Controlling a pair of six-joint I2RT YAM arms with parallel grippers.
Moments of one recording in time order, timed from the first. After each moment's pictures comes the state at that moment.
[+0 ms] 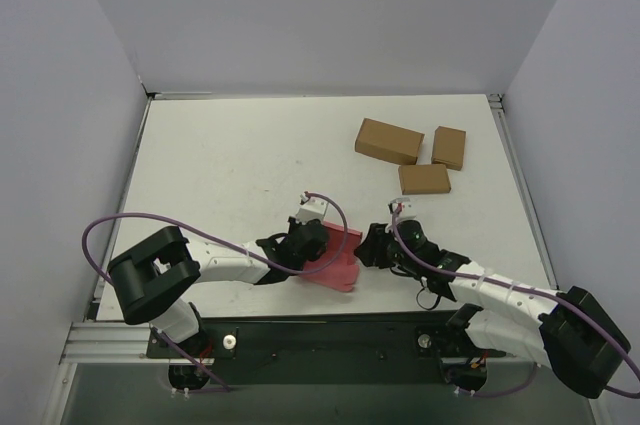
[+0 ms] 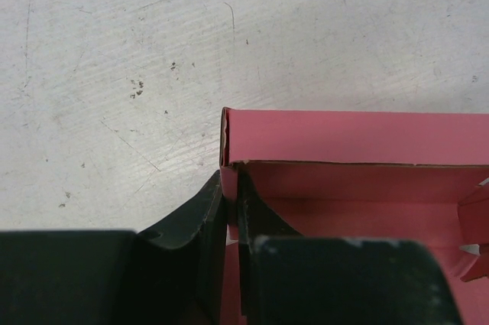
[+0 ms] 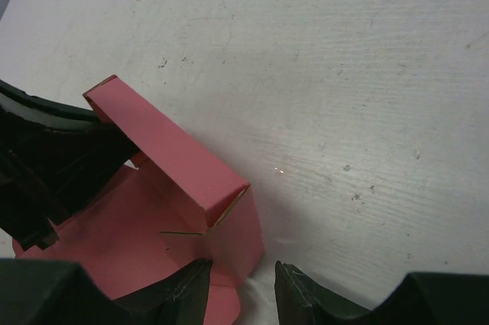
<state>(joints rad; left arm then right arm) -1.06 1.57 0.67 0.18 -0.63 -0.47 0.73 1.03 0.28 0.13 0.03 0.60</state>
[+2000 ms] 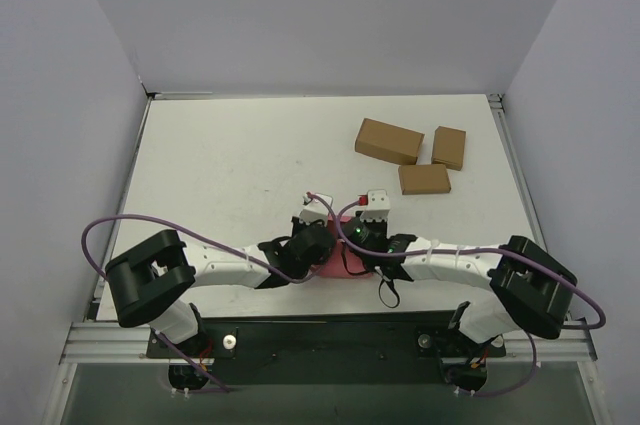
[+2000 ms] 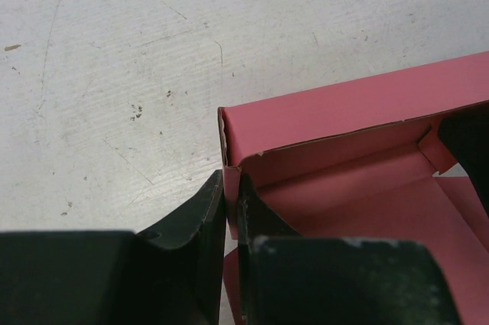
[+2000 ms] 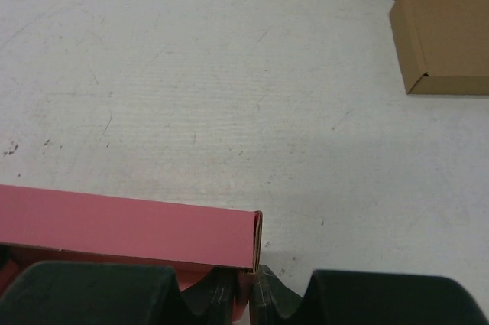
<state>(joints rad) -1.12 1.55 0.68 0.22 -0.72 -0.46 0.96 1.39 0.58 -0.05 0.72 0.66</state>
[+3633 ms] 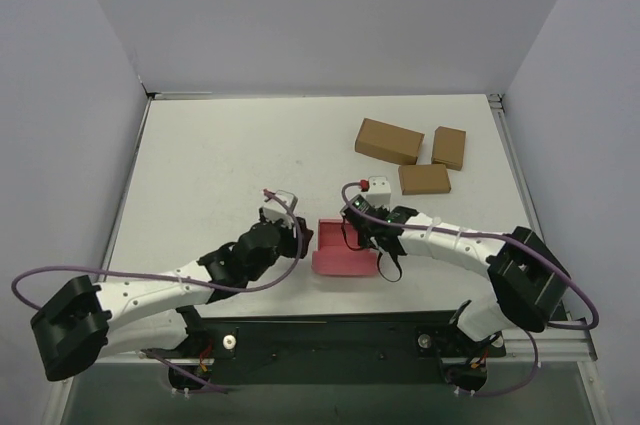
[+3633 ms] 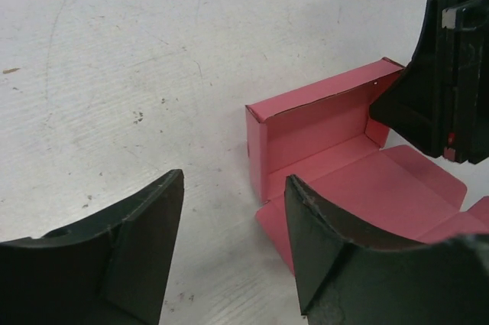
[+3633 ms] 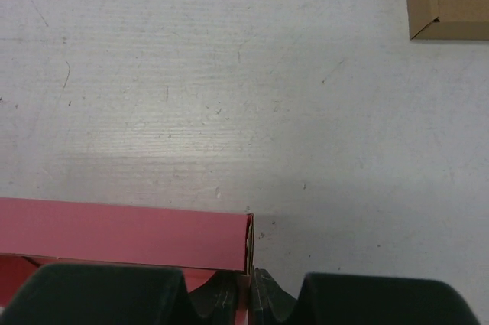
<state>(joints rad) -1.01 1.12 0.48 0.25 -0.44 -0.41 0.87 1.47 0.80 -0.44 0.53 0.72</state>
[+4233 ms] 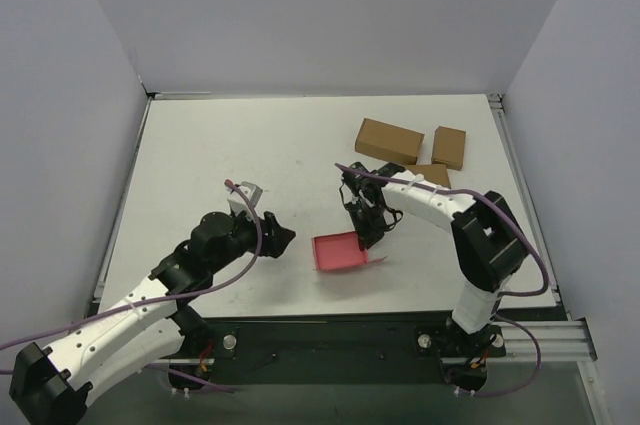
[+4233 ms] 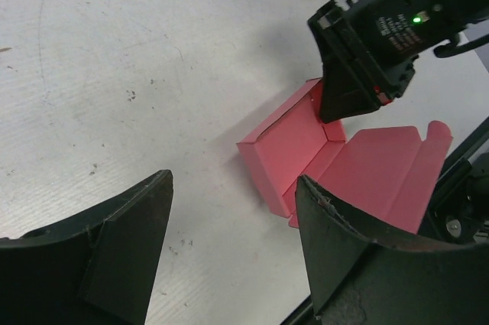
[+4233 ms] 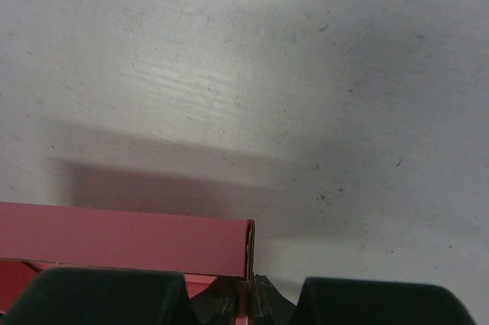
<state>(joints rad) -0.73 0.73 0.45 -0.06 -0.02 -0.46 0.67 1.72 1.15 -0.84 -0.04 0.39</state>
